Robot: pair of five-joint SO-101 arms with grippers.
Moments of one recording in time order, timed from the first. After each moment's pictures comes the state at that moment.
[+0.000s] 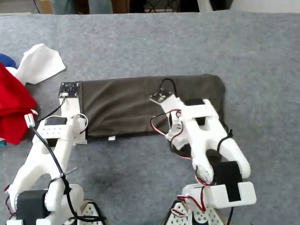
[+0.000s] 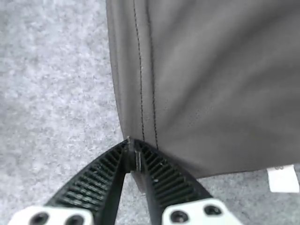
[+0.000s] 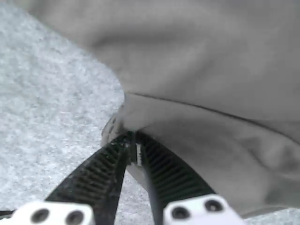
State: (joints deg) left arm -8.5 -22.6 59.6 44.2 -3.2; right arm -7.4 -4.5 44.6 64.0 33.1
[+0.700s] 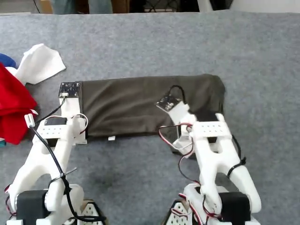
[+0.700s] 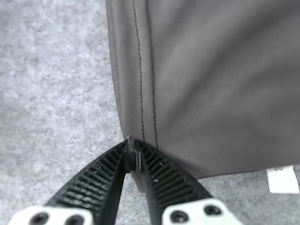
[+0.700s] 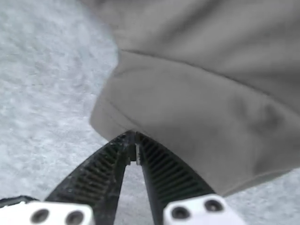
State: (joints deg) left arm -8.5 -22.6 59.6 44.1 -3.2; right arm -1.1 -22.5 56.1 62.8 39.3
